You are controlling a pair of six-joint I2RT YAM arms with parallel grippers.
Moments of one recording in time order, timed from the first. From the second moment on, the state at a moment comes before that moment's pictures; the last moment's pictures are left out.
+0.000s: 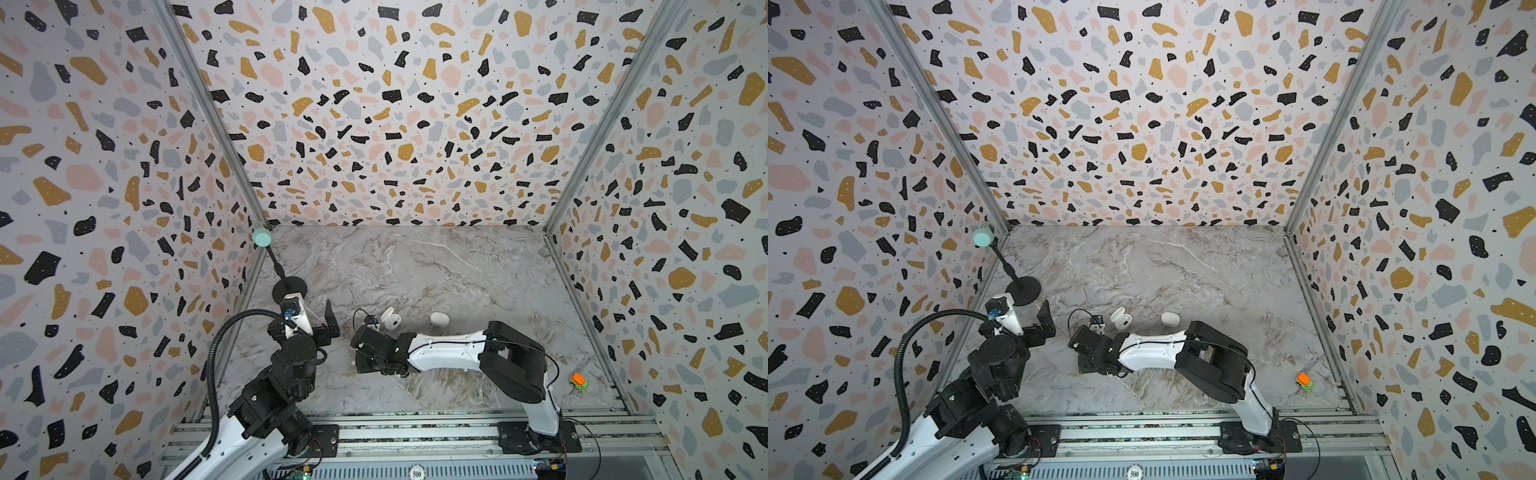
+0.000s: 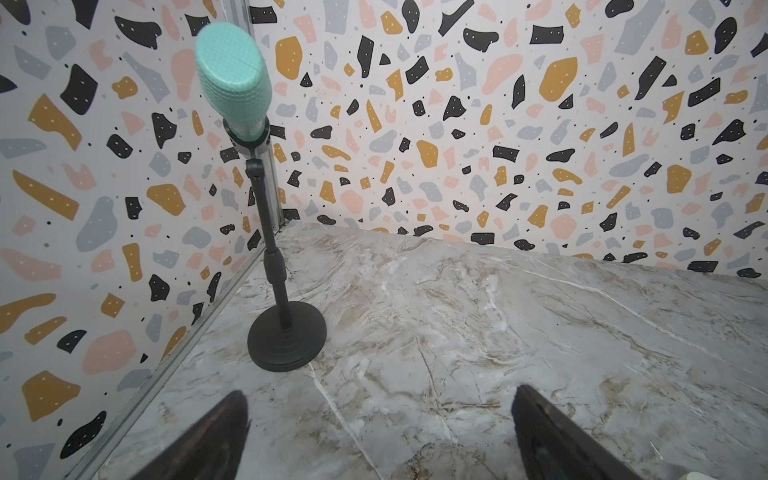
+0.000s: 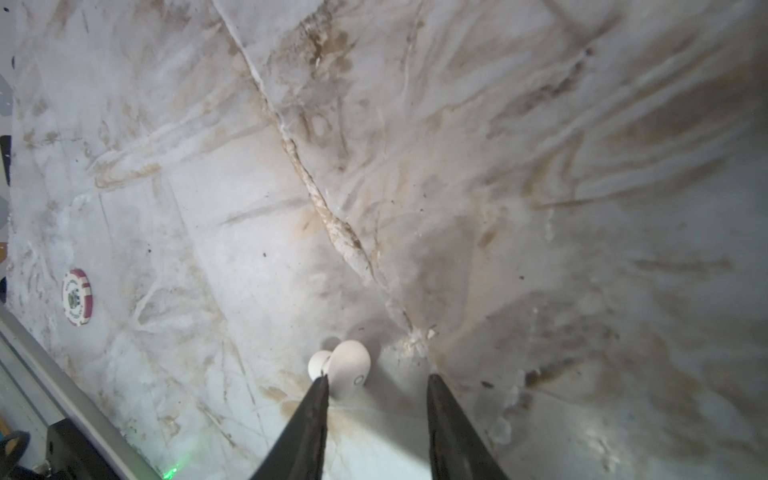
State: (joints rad) left arm -0.72 0.43 0.51 -0.32 -0.82 -0.25; right arm 1.23 2.04 1.34 -0.26 0.08 0.96
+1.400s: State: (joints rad) left arm -0.71 0.44 0.51 -0.32 -0.79 -0.25; right arm 1.22 2.08 1.38 -0.23 0.06 0.95
